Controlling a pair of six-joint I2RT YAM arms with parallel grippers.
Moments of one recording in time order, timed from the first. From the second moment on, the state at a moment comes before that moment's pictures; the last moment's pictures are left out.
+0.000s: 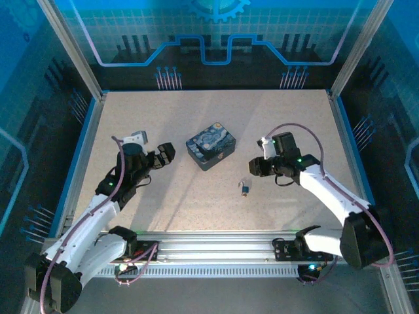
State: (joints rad) left arm -0.29 0.87 0.62 -0.23 -0.04 -0.62; right arm 0.33 1.21 0.81 -0.51 -0.31 0.21
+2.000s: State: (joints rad) left arm -0.13 1.35 0.31 0.68 -0.23 -0.08; right arm 0.04 1.49 0.37 0.70 -0.06 -0.03
